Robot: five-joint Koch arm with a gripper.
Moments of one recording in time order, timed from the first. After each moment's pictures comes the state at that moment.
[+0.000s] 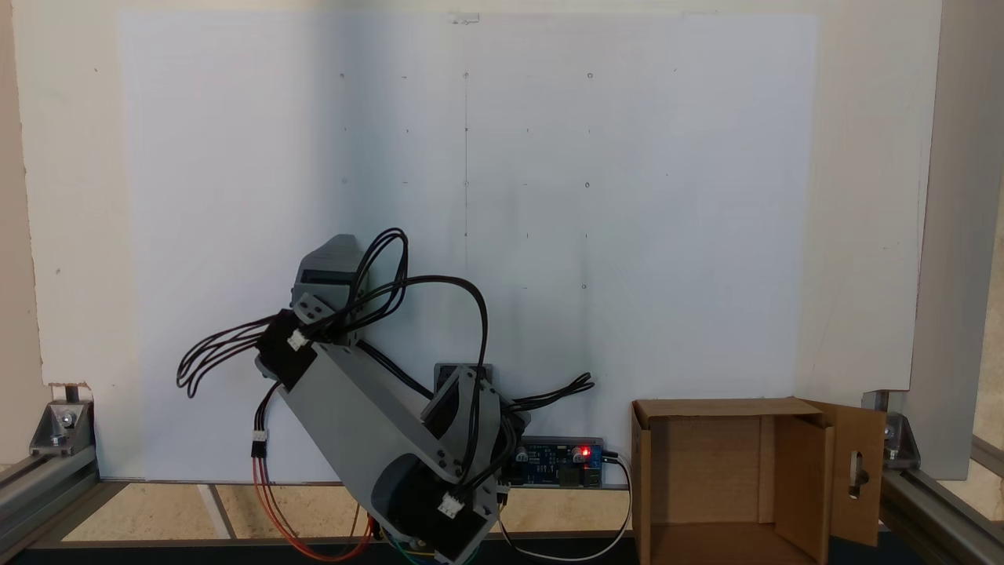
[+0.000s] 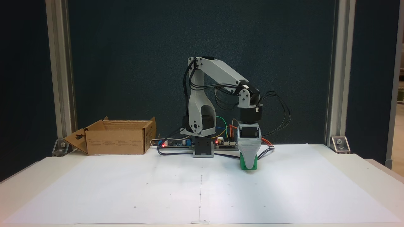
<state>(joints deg) -53.1 93.2 124.5 29.5 55.8</state>
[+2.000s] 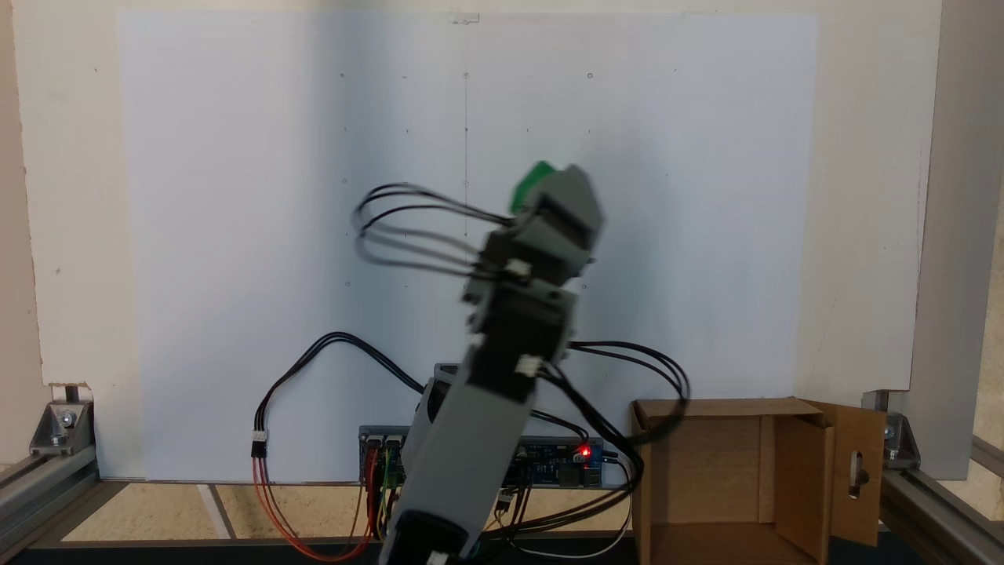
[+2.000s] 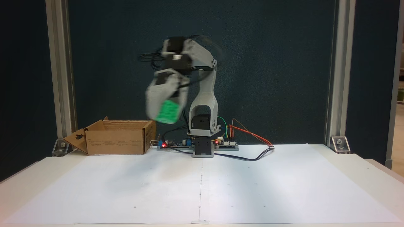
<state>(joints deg) 25.8 100.8 86.7 48.0 16.3</state>
